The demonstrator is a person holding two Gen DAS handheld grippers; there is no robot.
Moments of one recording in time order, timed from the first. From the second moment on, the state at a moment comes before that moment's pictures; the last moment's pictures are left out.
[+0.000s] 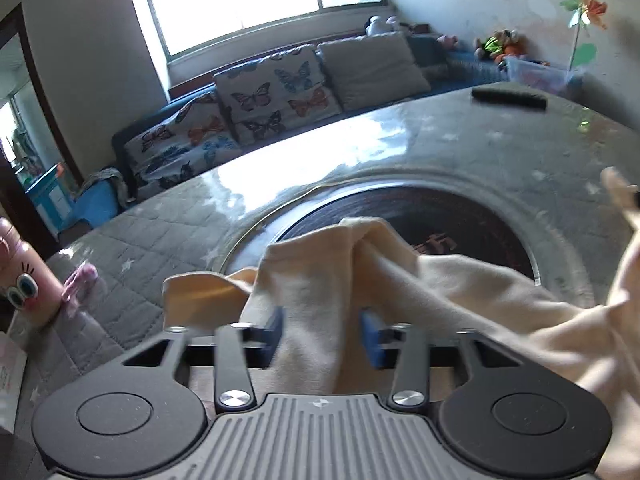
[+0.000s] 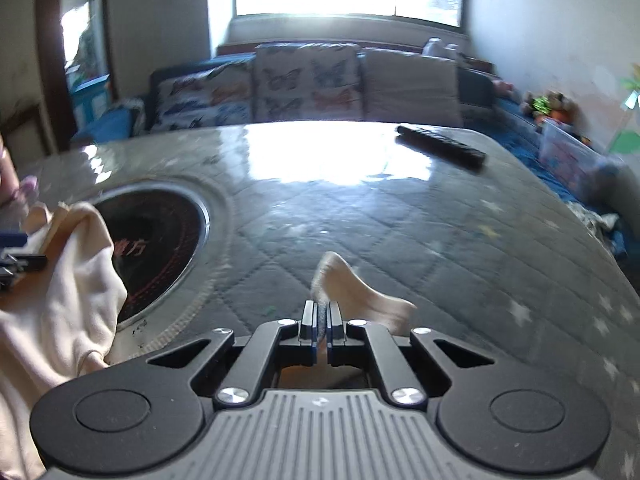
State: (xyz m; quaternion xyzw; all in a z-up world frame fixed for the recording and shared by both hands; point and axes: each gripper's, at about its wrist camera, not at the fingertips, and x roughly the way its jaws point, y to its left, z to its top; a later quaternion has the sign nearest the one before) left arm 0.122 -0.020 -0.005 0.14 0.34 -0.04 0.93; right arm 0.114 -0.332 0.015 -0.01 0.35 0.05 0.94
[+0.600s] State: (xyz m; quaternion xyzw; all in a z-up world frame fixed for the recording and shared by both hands) left arm 0.020 0.130 0.065 -0.02 0.26 0.14 0.95; right arm 0.085 -0.358 0.016 0.02 0.36 0.01 0.93
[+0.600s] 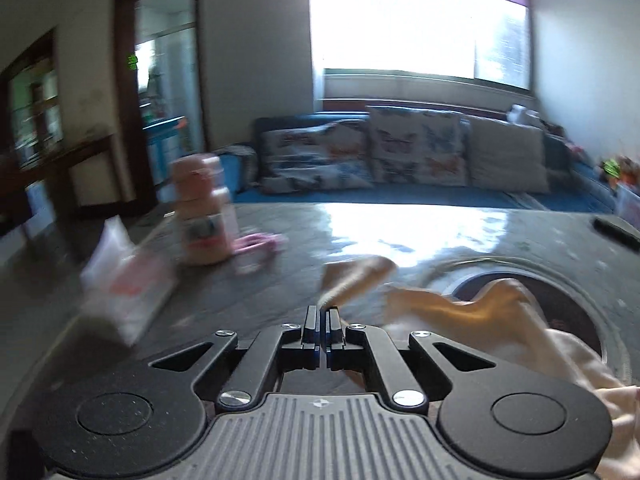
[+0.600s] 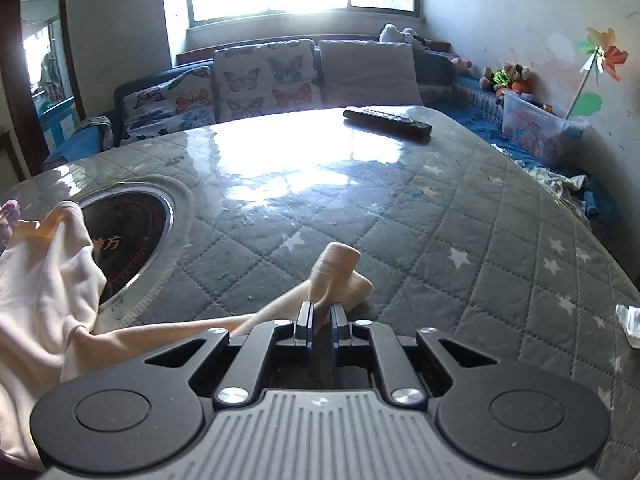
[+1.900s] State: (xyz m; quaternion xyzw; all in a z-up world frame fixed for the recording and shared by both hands) left arm 0.043 0.157 0.035 0.00 0.33 0.17 0.93; right arm 0.245 -0.155 -0.001 -0.06 0.40 0.27 0.87
